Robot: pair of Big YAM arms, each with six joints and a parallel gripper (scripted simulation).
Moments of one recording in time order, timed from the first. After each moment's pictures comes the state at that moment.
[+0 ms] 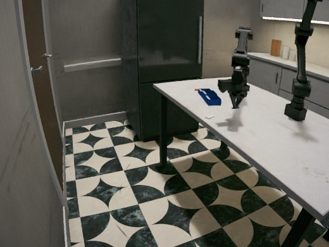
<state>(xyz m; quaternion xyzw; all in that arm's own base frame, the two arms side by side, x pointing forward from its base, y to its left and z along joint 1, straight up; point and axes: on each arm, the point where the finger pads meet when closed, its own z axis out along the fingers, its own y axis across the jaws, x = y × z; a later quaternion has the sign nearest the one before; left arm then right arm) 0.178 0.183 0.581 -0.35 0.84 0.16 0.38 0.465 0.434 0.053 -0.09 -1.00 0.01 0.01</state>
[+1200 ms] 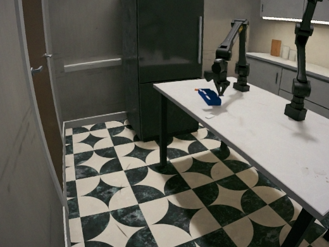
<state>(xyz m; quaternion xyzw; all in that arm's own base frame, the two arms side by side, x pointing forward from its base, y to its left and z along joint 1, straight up) 0.178 0.183 0.581 -0.35 0.84 0.16 0.38 0.420 0.251 0.054 -0.09 -1.00 0.00 0.01</state>
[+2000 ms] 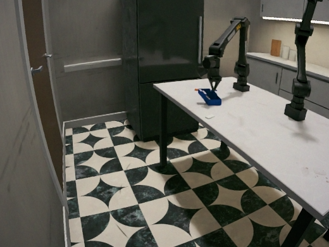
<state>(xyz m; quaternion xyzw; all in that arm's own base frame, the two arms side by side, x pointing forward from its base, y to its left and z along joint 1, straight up) 0.178 0.183 0.581 -0.35 0.84 0.16 0.38 0.403 0.159 0.058 -0.16 -0.99 0.00 0.00</state>
